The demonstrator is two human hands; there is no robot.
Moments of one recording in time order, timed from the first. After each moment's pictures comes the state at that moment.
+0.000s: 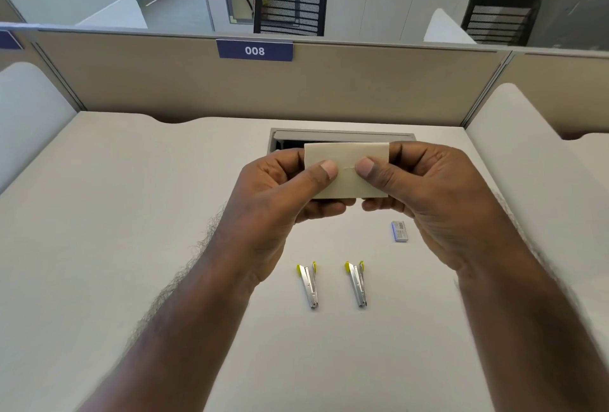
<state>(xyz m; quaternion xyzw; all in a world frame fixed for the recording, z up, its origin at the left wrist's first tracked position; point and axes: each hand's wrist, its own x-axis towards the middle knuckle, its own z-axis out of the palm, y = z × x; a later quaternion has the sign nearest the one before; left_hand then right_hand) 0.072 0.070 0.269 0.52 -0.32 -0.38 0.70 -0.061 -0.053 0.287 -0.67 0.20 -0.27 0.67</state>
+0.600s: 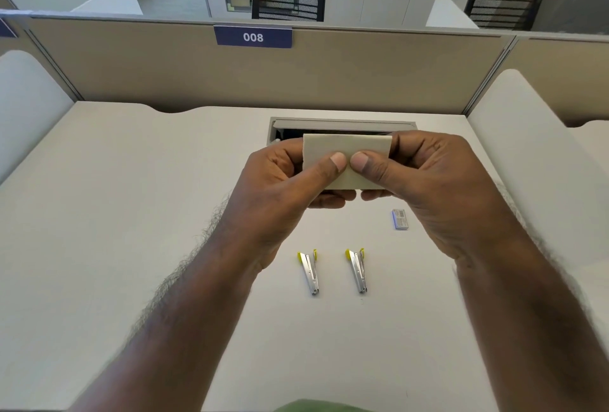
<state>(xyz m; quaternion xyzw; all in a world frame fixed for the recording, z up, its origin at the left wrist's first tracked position) 0.066 0.072 0.267 0.55 -0.37 -0.34 0.67 -0.064 -0.049 0.282 -0.71 0.19 -0.28 0.61</state>
